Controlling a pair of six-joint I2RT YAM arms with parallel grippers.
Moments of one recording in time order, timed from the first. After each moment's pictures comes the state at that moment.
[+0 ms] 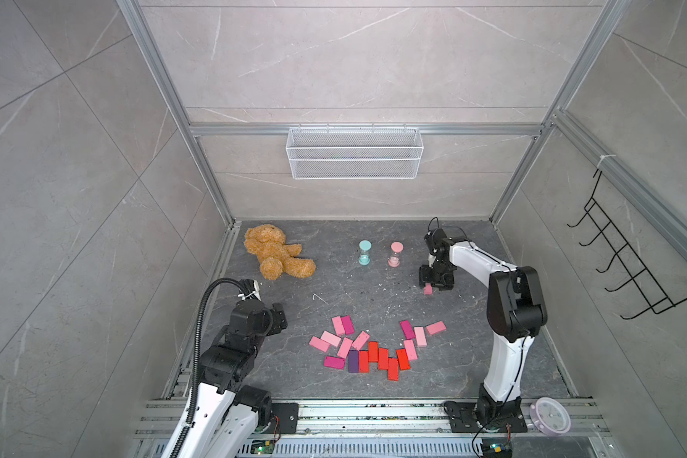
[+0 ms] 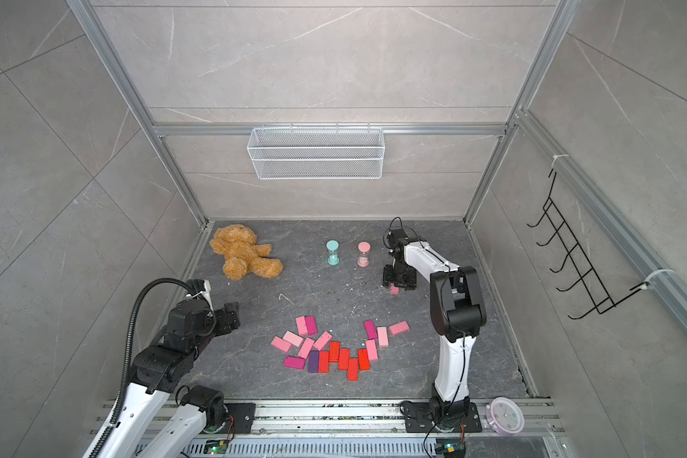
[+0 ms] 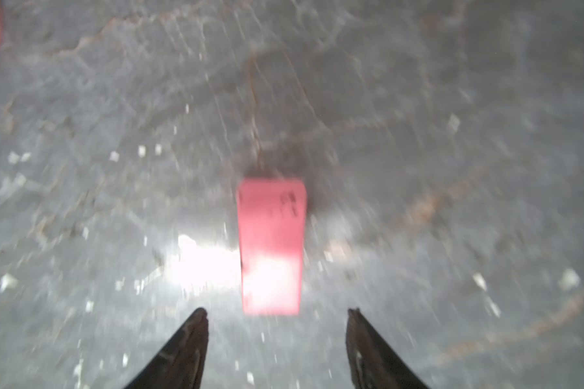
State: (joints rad) left arm -0.29 0.59 0.68 -0.76 -0.25 -0.37; right arm 0.21 1.93 1.45 -0.96 0.01 0.33
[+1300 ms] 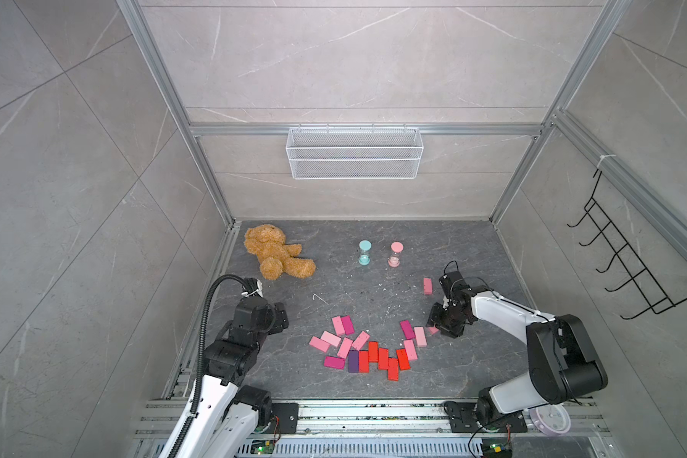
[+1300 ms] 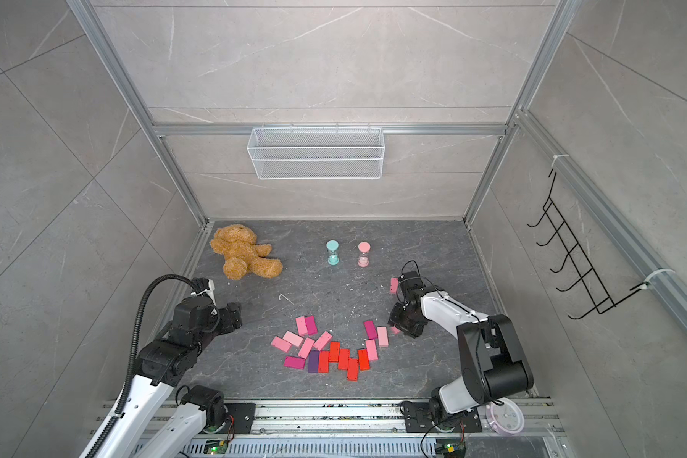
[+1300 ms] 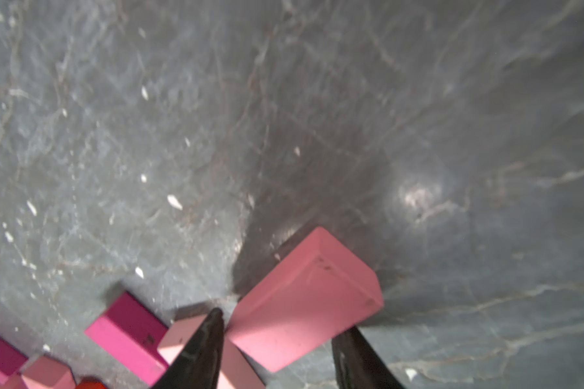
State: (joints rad) left arm -0.29 0.64 0.68 -0.75 -0.25 -0.37; right arm 0.23 1.53 0.80 -0.67 -0.15 0.66
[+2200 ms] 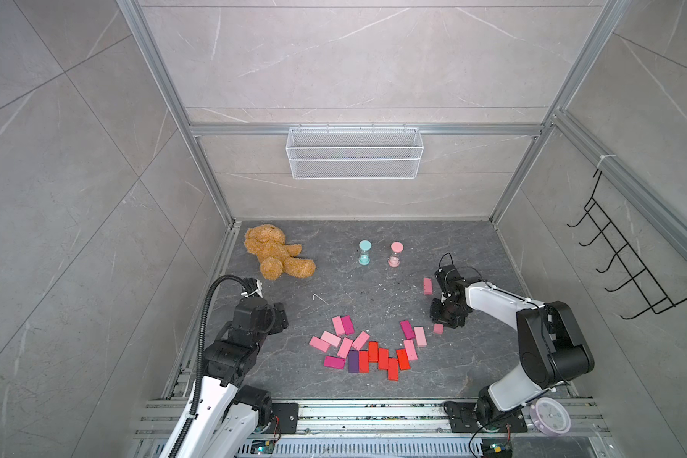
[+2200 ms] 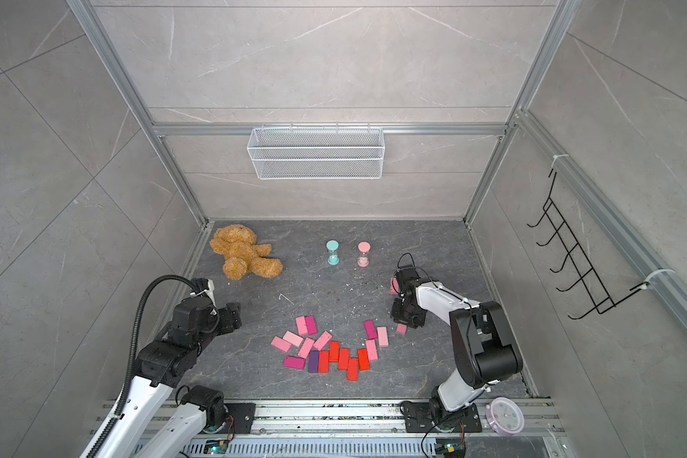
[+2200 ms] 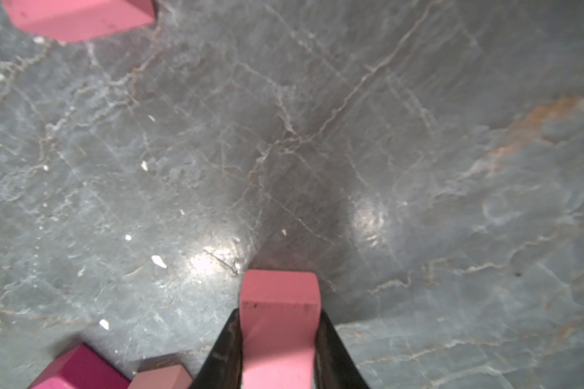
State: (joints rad) left arm -0.29 0.64 0.68 -0.75 -0.25 -0.37; right arm 0.24 1.62 0.89 -0.72 -0.02 0.51
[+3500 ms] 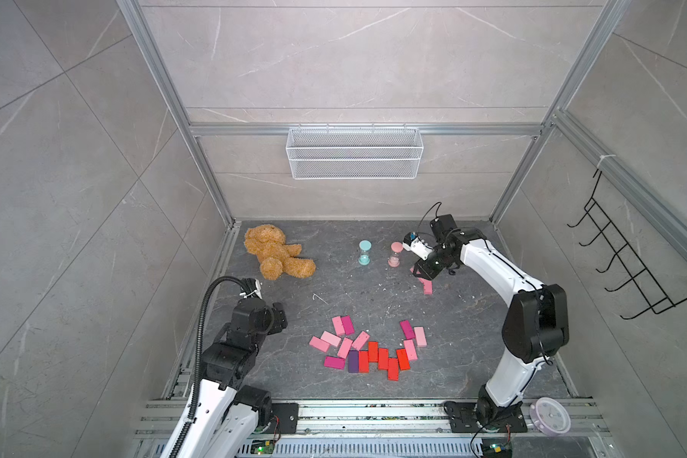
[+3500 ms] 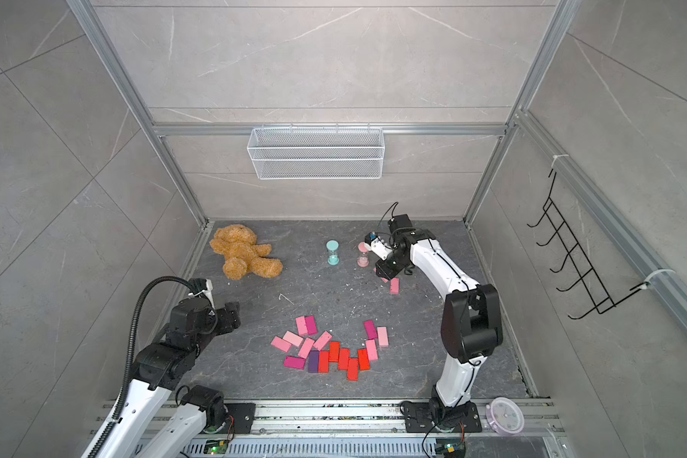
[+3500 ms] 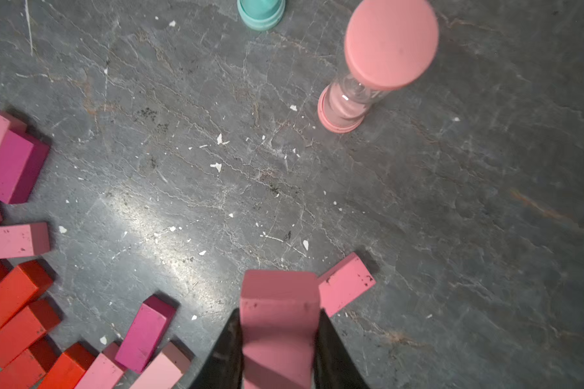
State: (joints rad) left arm -0.29 0.61 0.68 -0.75 -0.25 -0.37; right arm 0.24 1.84 1.54 -0.93 -0.24 -0.57
